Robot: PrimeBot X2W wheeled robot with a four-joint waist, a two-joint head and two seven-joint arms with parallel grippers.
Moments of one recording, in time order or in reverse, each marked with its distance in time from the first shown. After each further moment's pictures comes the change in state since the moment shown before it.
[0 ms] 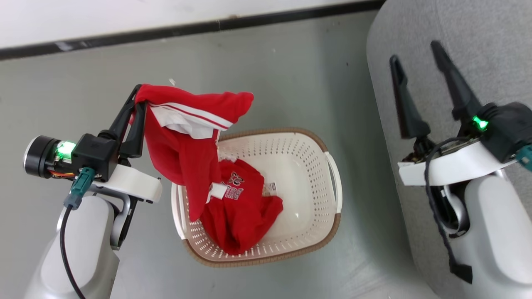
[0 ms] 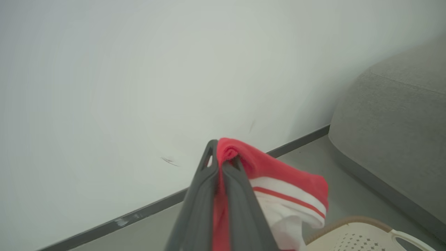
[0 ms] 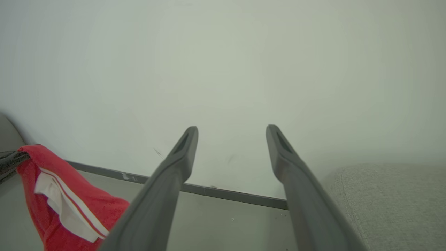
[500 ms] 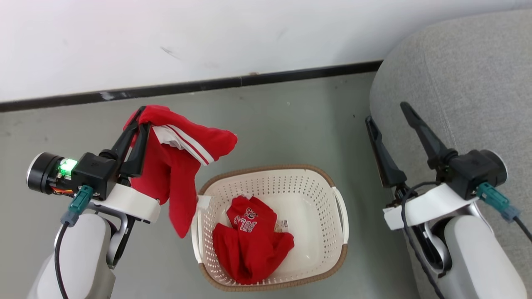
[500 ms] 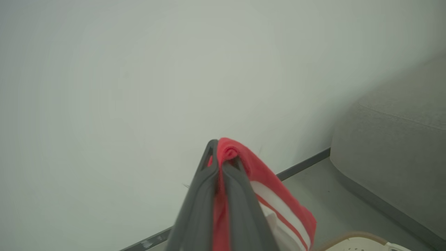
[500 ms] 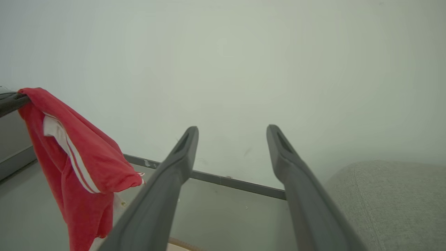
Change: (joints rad) left arm 0.072 0.032 0.002 -0.037 -0.020 -0.043 0.000; right arm 0.135 -0.001 0.054 0.064 -0.031 0.000 0.000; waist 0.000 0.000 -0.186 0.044
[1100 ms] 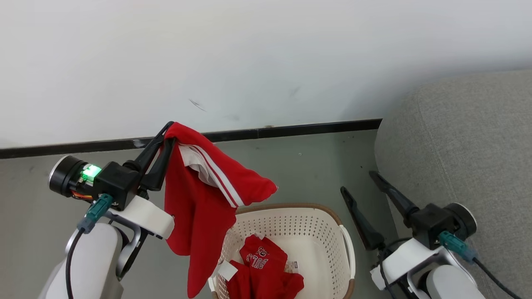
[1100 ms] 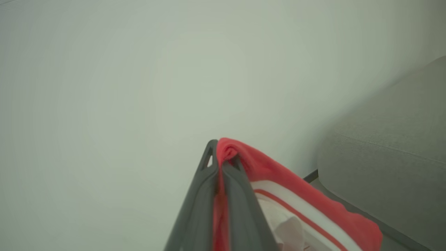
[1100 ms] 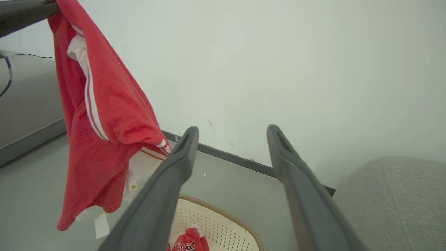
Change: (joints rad) left arm 0.037 0.019 -0.072 -0.063 -0.021 -0.058 0.051; right arm 0.159 -0.048 0.132 0.062 0.000 0.000 0.000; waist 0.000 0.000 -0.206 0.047
